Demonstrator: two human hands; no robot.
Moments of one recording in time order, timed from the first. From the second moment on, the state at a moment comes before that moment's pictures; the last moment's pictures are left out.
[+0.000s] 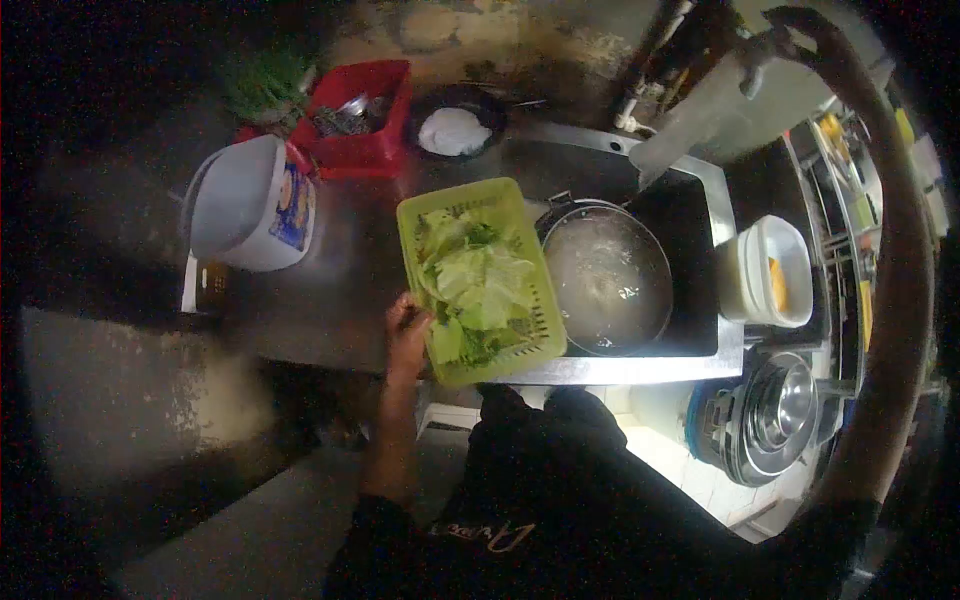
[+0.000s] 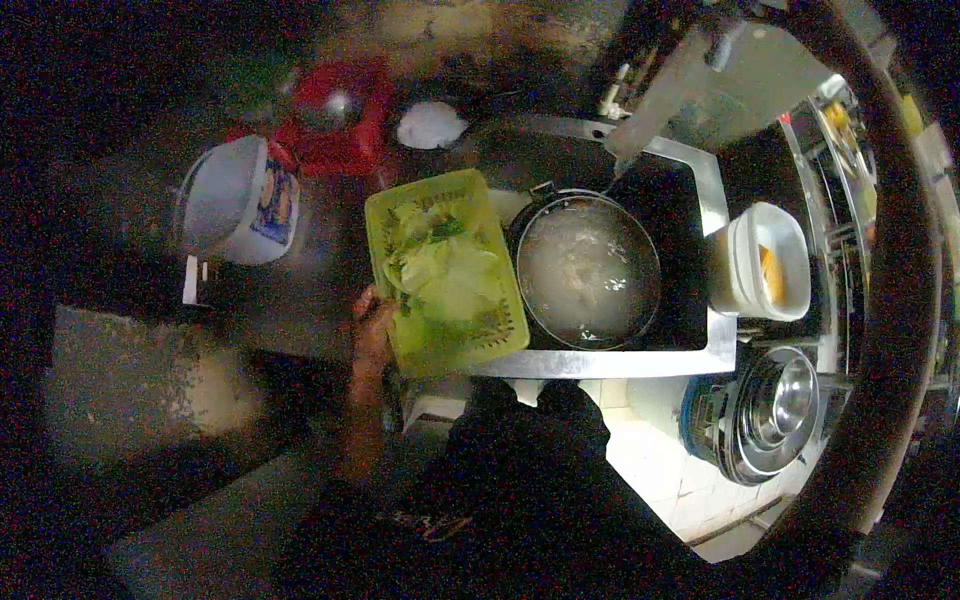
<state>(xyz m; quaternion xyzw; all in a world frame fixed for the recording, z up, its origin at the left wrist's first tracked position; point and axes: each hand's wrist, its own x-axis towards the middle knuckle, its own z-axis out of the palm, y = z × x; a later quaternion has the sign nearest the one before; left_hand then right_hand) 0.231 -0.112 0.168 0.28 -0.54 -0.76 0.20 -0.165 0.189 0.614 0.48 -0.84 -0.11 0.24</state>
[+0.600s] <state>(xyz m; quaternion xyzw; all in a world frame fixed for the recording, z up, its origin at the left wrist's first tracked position) 0.164 0.126 0.252 0.13 -0.56 -0.82 0.07 0.147 0.289 0.330 0.43 -0.86 0.29 -0.01</state>
